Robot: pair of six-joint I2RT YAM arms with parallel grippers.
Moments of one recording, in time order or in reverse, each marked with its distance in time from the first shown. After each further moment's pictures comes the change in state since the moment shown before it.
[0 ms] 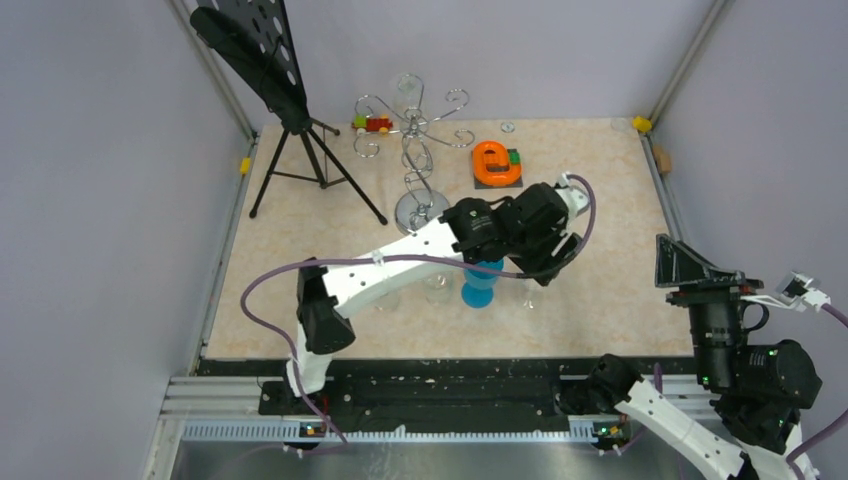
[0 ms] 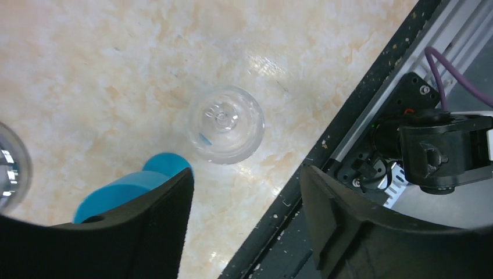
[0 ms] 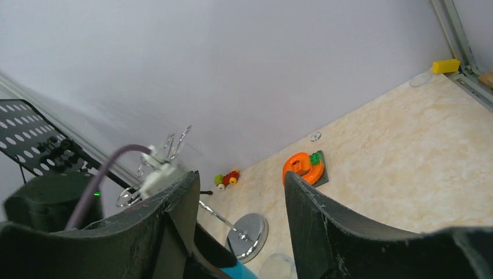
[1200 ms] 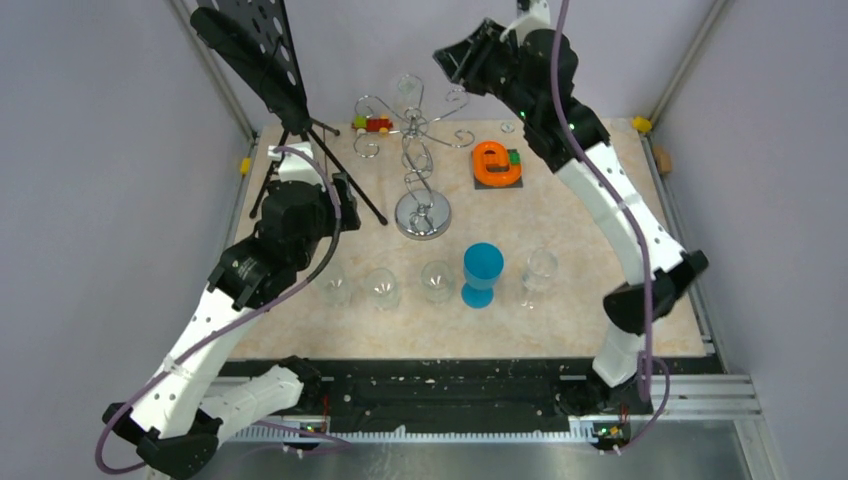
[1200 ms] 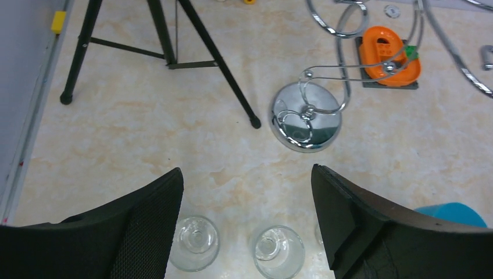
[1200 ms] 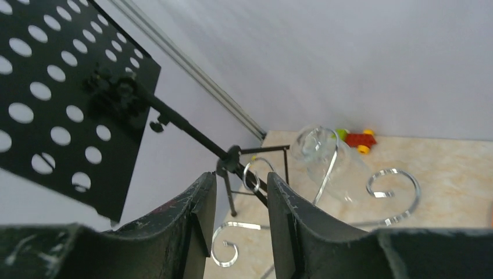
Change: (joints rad) left arm 0.581 -1.064 -0.872 0.220 -0.436 -0.088; right arm -0.220 1.662 1.208 0.099 -0.776 0.187
